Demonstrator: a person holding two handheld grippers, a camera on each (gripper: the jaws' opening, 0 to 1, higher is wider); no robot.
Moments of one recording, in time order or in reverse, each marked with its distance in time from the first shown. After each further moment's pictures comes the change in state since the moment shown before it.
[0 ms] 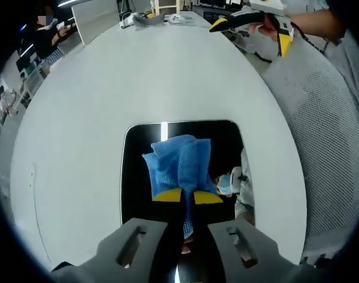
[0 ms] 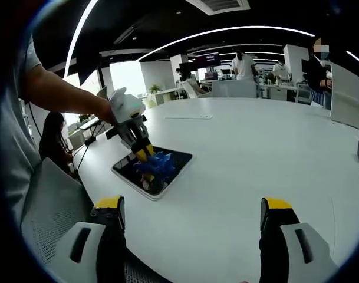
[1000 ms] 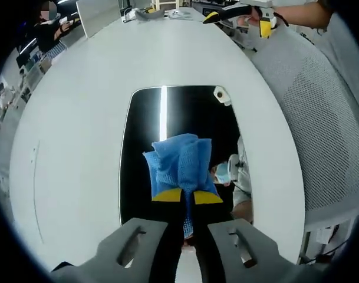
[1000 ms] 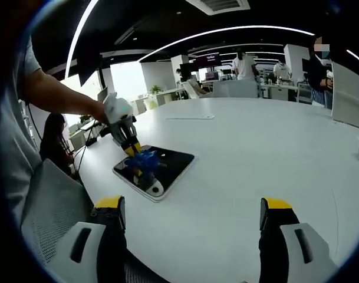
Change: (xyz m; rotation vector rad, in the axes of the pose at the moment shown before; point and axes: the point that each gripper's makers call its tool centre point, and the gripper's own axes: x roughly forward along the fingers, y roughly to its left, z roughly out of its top) left arm -0.031 -0.003 -0.059 -0.009 0.028 -0.005; right arm 0.004 0.004 0.001 0.004 -0.004 0.010
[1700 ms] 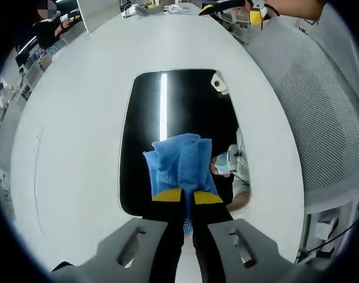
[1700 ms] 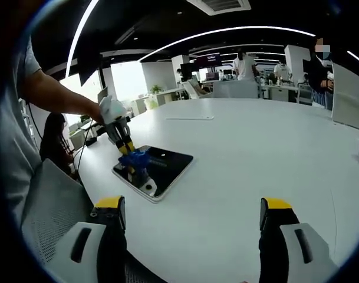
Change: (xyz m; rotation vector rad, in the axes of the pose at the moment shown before) left arm -0.017 -0.003 -0.033 0.001 0.037 0.000; right arm 0.000 -0.004 0.003 -0.003 0.001 0.002
